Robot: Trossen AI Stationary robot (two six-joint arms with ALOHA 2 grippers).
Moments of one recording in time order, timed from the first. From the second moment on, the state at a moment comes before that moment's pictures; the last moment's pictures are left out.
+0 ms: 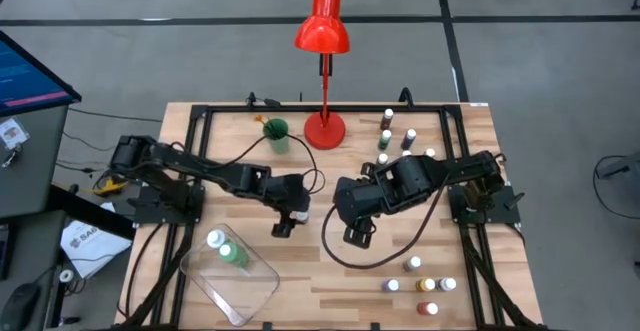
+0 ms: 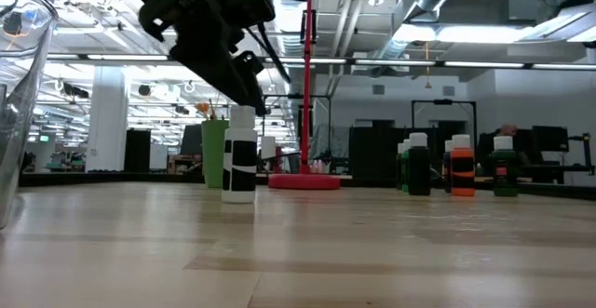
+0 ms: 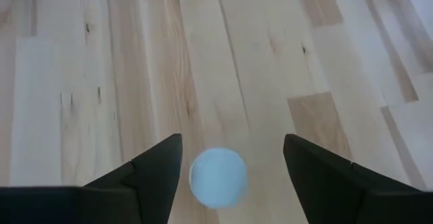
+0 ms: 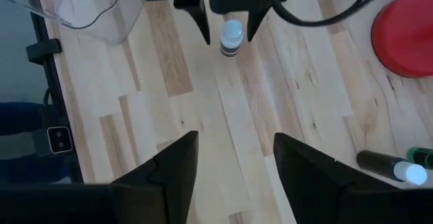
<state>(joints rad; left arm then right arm) -0.11 1.57 0.99 -0.33 0.05 0.08 0.33 1.95 2.33 -1.57 0.23 0.56</state>
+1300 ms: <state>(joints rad) -0.11 1.53 0.98 -0.42 0.05 0.04 0.34 1.95 2.33 -1.57 0.23 0.55</state>
